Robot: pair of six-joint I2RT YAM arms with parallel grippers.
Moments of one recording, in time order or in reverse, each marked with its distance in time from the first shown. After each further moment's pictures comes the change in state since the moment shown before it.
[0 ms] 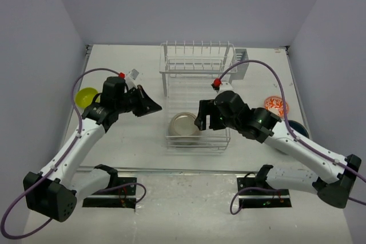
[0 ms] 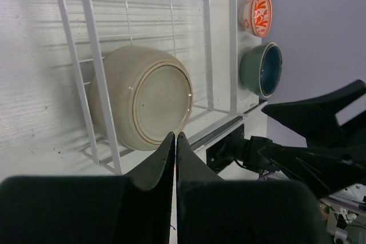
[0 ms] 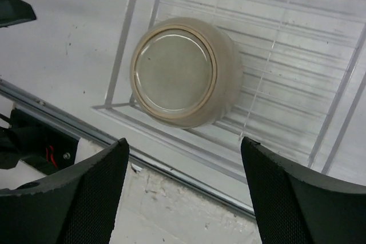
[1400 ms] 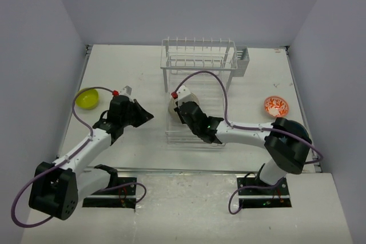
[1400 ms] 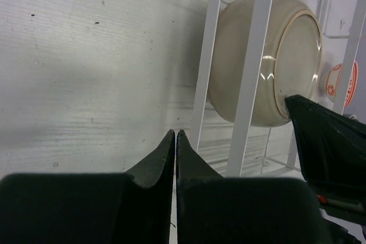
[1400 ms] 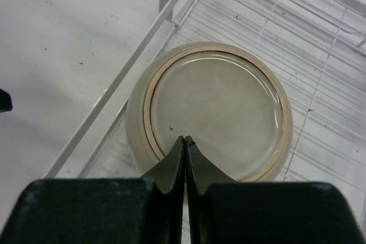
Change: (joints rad) left arm 0.019 0.045 -0.359 0.367 -0.289 -0.032; right arm 0.043 0.501 -0.223 0.968 0.305 -0.549
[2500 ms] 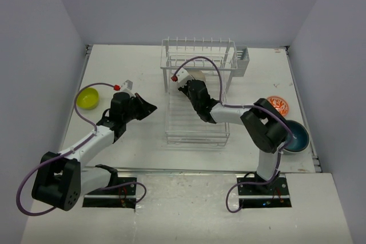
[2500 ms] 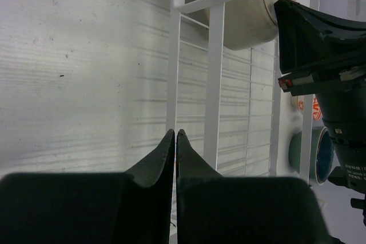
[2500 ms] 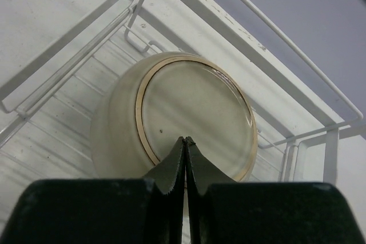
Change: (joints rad) left arm -0.001 0.073 -0.012 0.238 0.009 -0.018; right arm -0.245 0.278 0.154 0.340 -0.093 -0.515
